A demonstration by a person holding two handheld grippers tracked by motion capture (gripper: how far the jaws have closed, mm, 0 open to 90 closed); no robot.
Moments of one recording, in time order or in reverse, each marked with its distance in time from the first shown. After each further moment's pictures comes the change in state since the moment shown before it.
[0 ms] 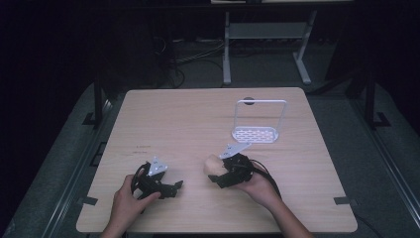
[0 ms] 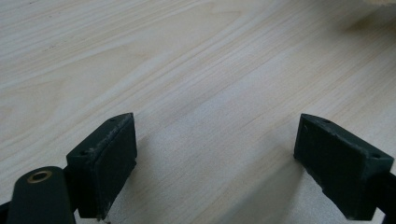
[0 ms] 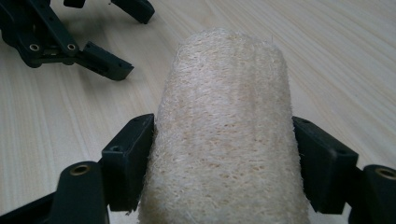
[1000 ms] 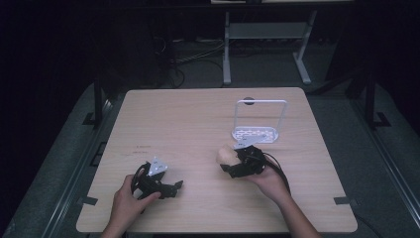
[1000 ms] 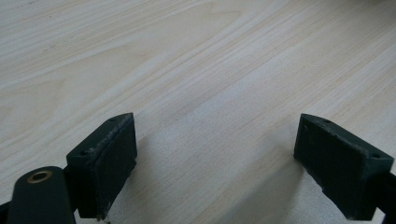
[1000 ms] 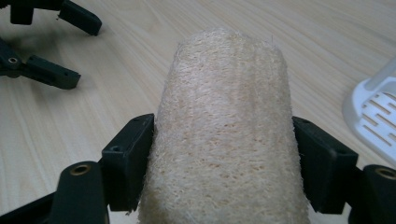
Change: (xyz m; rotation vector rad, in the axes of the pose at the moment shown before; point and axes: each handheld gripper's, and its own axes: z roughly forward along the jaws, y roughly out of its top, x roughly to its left) left arm 0.000 0.000 0.000 0.003 0.000 0.004; right arm -0.032 -0.008 -0.021 -0.035 -0.091 0.072
